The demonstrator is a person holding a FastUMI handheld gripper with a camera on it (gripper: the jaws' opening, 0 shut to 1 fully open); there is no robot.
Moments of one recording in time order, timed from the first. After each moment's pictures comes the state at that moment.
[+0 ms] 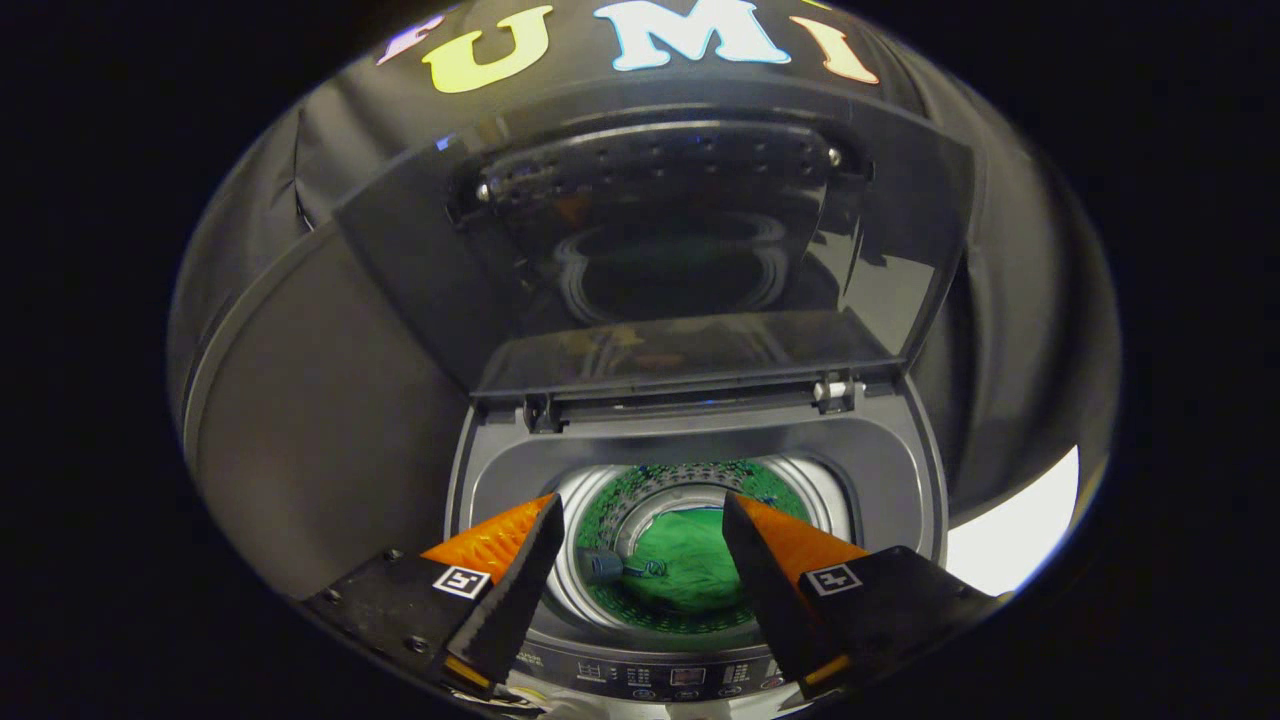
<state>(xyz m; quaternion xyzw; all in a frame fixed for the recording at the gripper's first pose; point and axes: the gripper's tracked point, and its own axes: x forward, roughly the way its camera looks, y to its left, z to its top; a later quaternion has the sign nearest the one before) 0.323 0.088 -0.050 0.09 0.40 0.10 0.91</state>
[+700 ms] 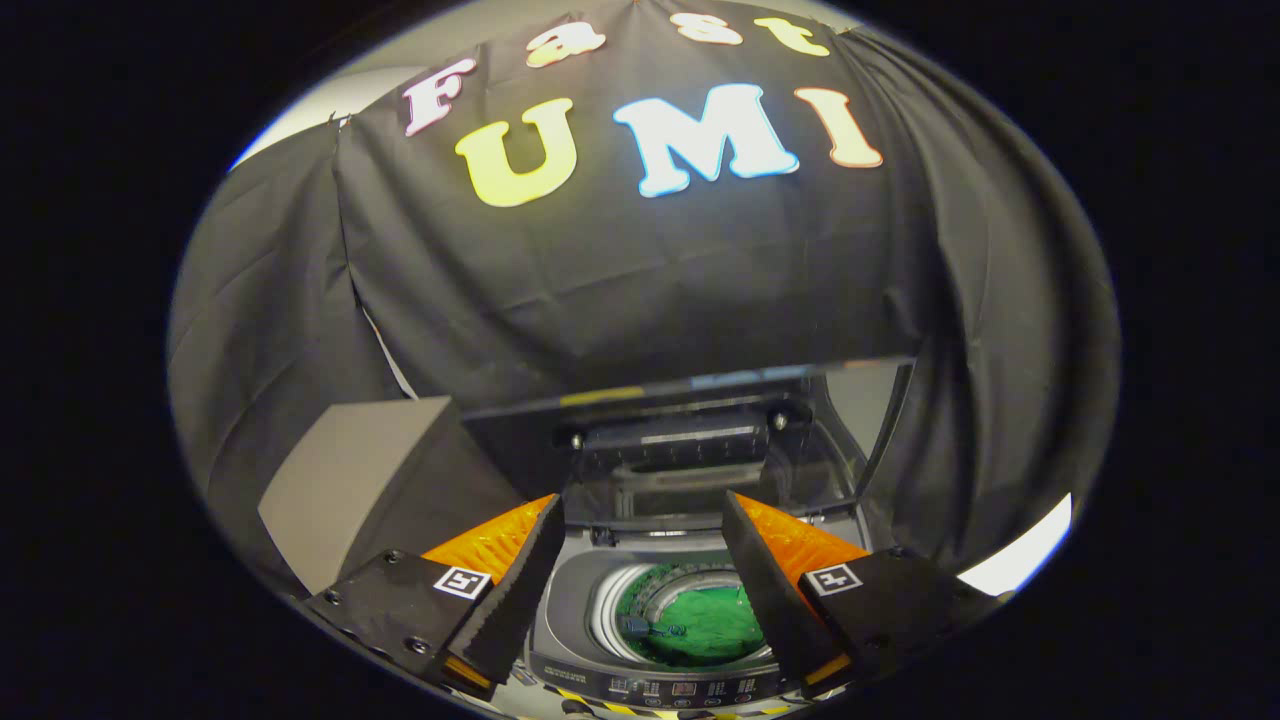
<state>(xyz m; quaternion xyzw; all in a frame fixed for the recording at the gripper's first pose) 0.339 0.051 0.123 0.13 0.24 0.14 0.95</state>
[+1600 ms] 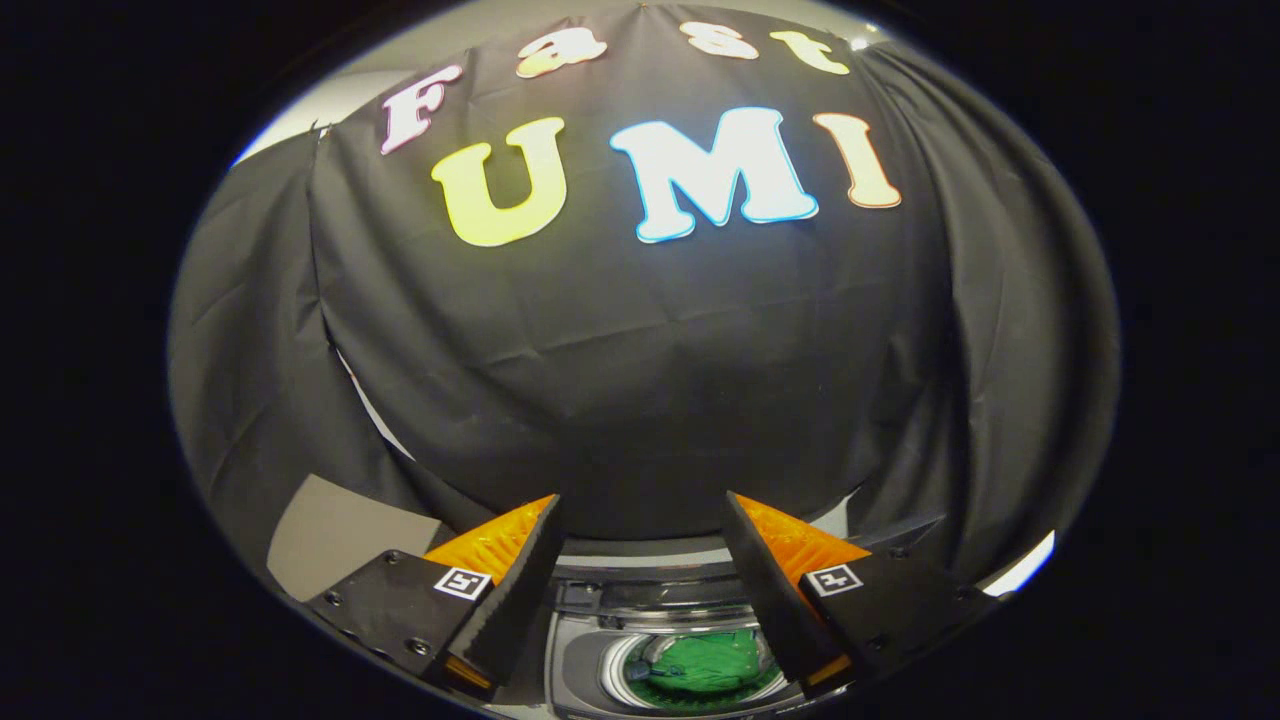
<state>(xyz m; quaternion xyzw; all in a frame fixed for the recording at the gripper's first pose) 0.453 0.072 0.169 0.11 0.25 0.11 0.96</state>
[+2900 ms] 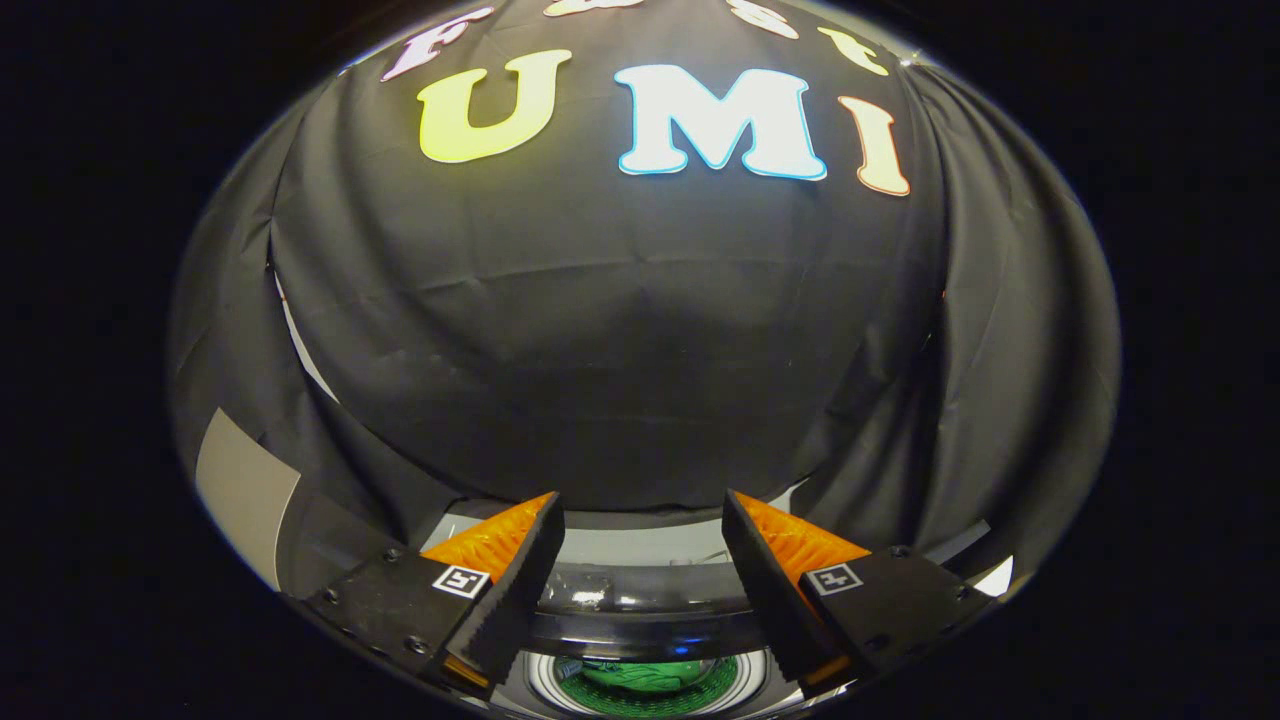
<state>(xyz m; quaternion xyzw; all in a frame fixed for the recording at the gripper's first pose) 0.491 0.069 0.093 0.03 0.29 0.05 0.96</state>
